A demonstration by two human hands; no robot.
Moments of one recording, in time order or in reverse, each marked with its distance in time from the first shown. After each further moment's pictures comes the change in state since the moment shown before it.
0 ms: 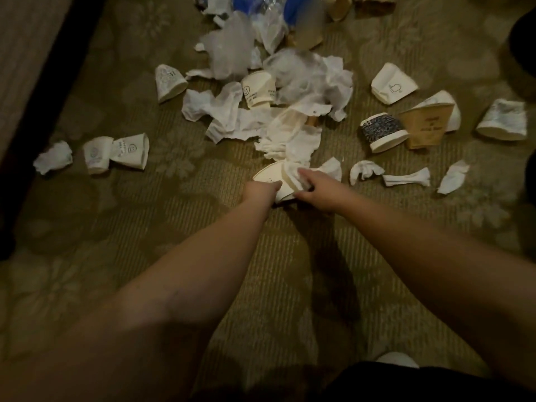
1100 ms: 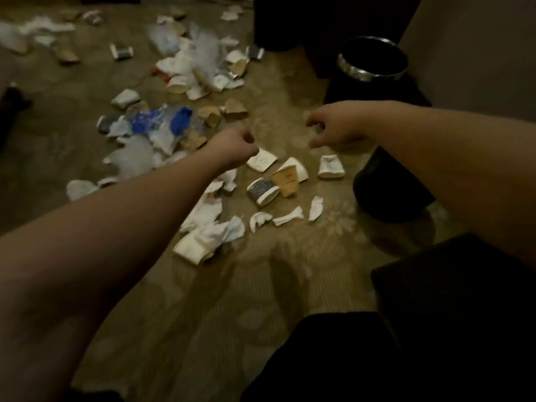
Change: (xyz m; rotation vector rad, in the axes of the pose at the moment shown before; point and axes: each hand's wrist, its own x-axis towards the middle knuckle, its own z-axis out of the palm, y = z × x) left_hand -0.236 0.211 0.034 0.794 -0.171 1.069; right_hand -0.231 -0.017 -0.311 -0.559 0.297 0.258
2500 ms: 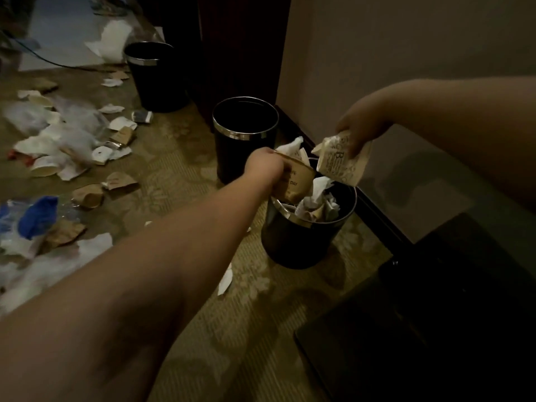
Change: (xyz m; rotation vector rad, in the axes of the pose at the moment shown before) left_hand 0.088 0.302 0.137 -0.726 -0.197 0.027; right_hand -0.066 0.302 -0.073 -0.195 -0.202 0.363
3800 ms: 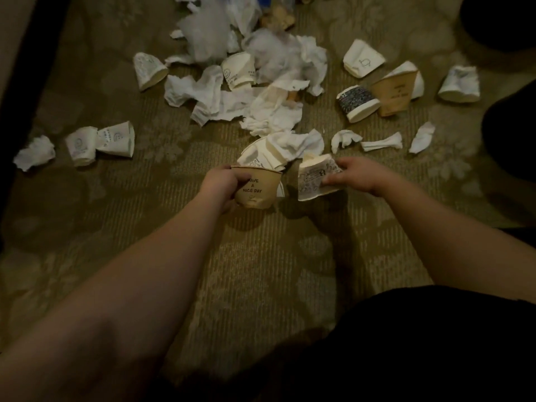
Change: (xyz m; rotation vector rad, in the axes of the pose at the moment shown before) left_hand -0.276 -0.424 -0.344 -0.397 0.581 -0.668; right_hand -0.022 -0.511 0.247 0.855 -0.319 -0.472
